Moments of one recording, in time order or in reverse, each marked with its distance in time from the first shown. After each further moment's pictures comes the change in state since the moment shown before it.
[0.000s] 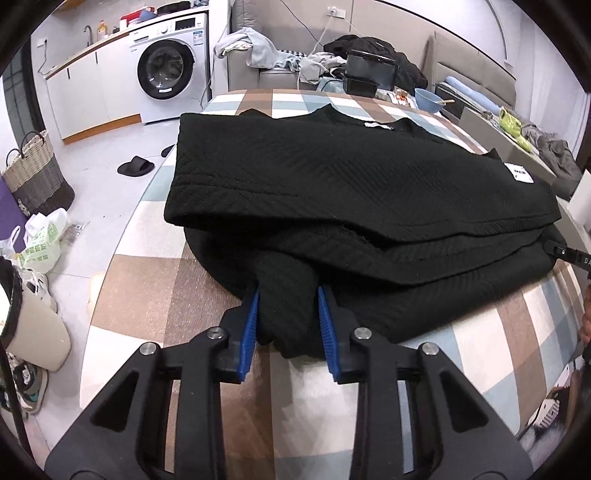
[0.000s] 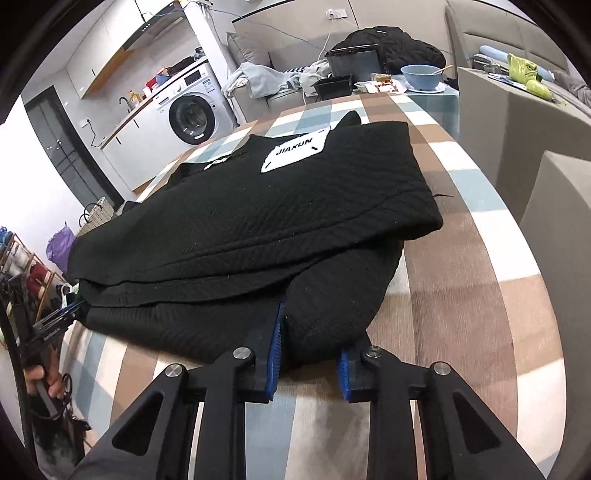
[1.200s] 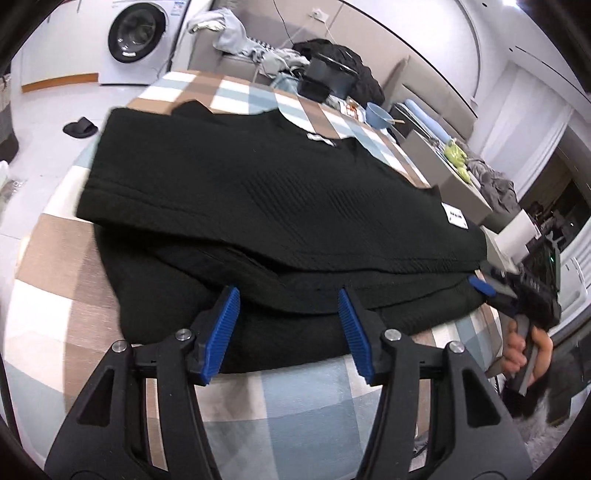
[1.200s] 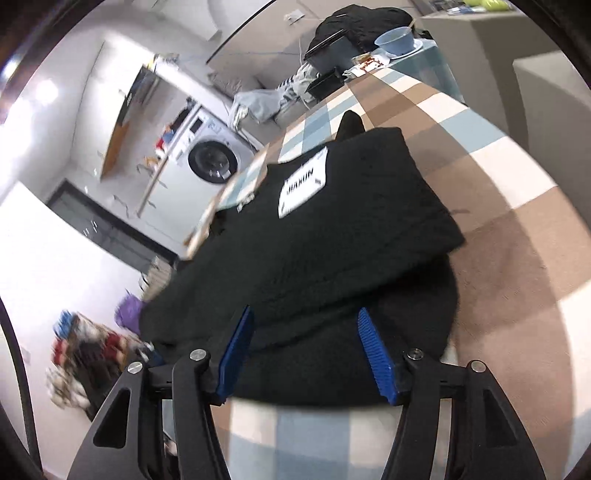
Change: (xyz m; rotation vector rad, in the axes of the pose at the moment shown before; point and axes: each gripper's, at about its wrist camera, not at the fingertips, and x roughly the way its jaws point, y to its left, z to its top) left arm -0.020 -0.019 0.001 -0.150 0.038 -0.327; right arm -0.003 -0.033 0.008 0.339 -0.041 0.292
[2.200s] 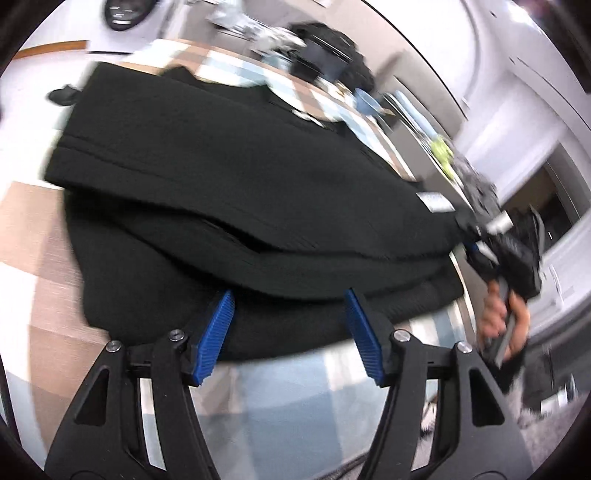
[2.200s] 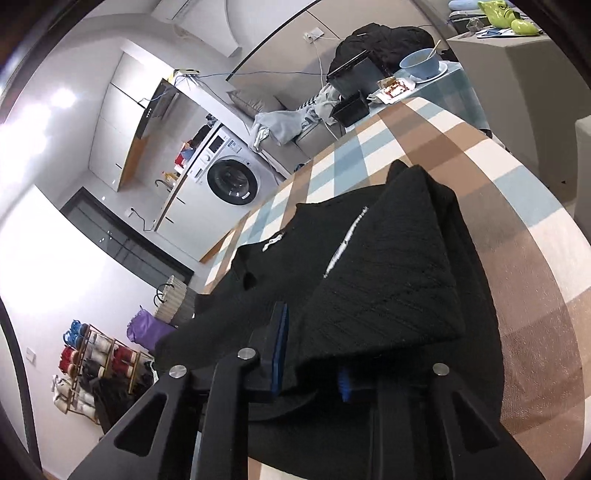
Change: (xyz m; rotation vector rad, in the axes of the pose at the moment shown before) left arm 0.009 0.010 -0.003 -0.090 0.061 -0.091; right arm 0.015 0.026 0.040 -0.056 -0.074 0.055
